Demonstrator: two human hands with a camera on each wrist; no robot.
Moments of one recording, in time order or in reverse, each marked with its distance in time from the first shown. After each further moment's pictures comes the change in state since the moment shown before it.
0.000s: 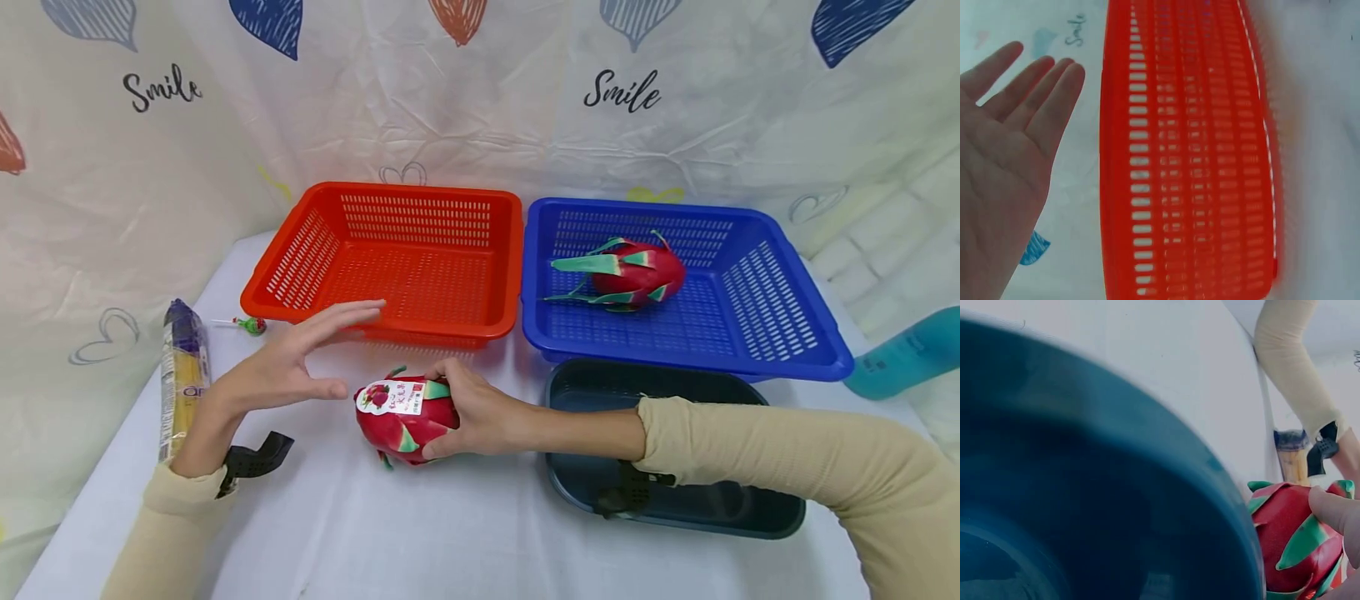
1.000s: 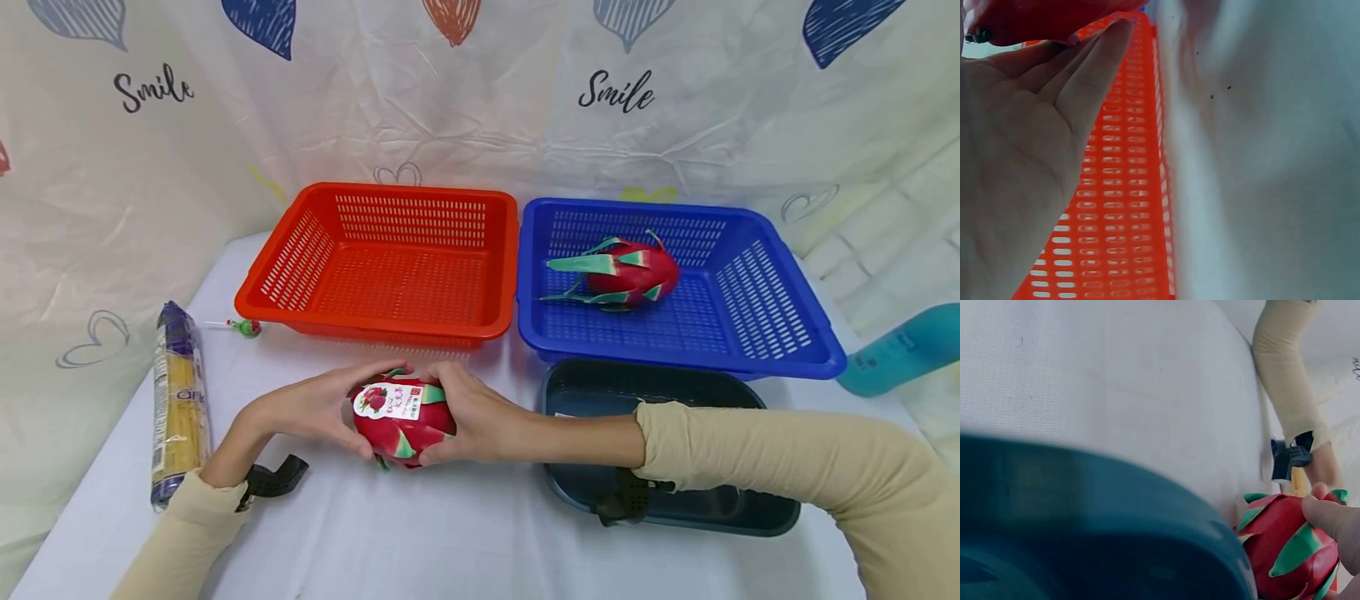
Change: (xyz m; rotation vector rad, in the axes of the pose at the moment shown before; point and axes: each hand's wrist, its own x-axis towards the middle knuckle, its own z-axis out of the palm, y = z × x) left_hand -0.004 -0.019 0.048 -0.228 -0.317 -0.178; right_hand -0.007 -0.006 0.002 -0.123 0.034 -0.038
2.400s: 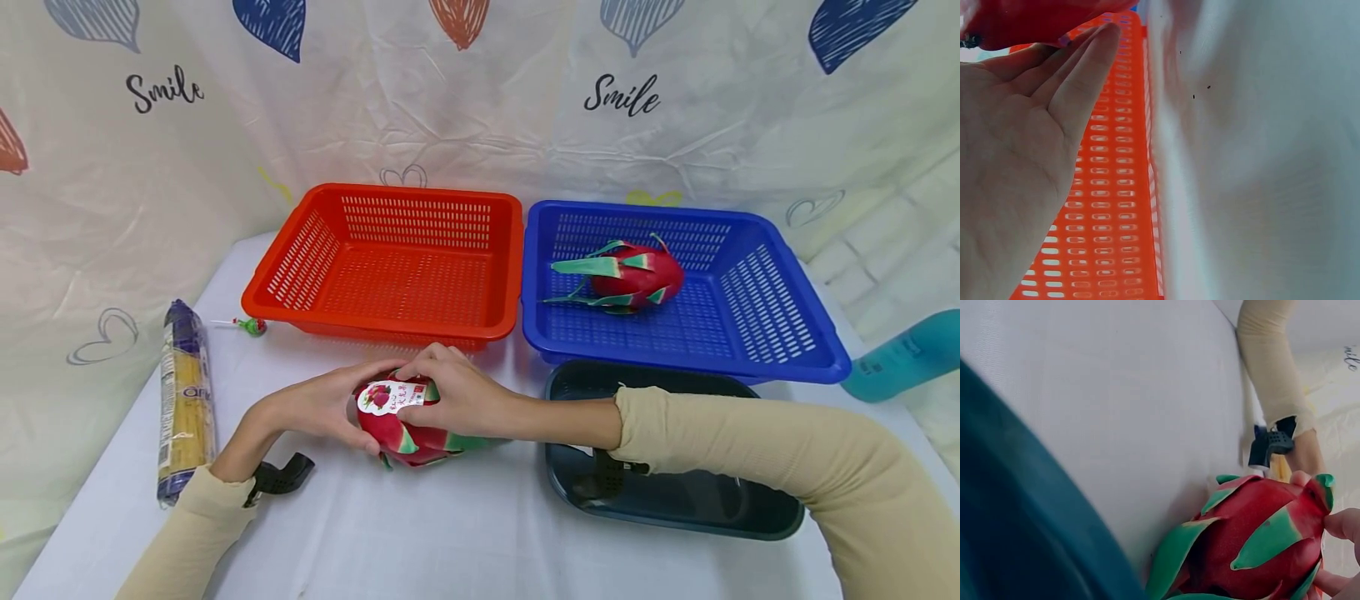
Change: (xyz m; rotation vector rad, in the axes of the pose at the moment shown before) left_hand 0.002 -0.007 0.001 -0.023 0.018 -0.023; right_hand 0.026 -0.018 -0.007 -0.025 0.064 0.016
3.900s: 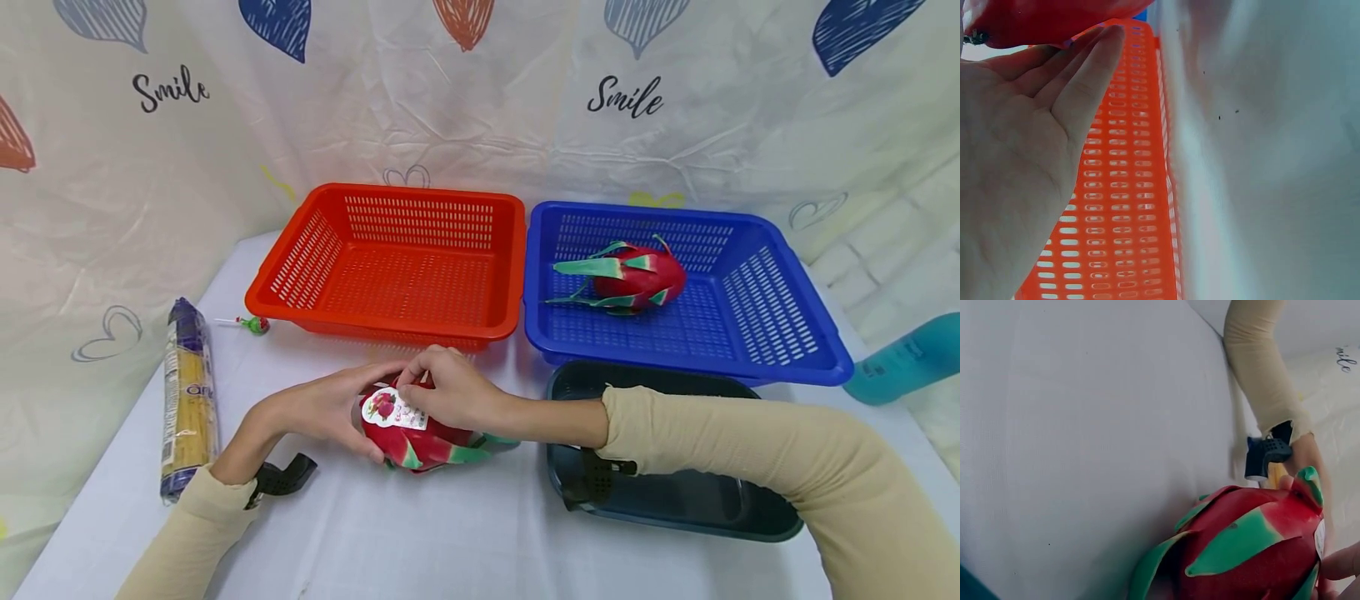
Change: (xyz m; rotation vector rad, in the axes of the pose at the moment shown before) left_hand -0.001 0.010 0.003 0.019 -0.017 0.078; right_hand 0.007 -0.007 0.006 0.138 0.101 0.043
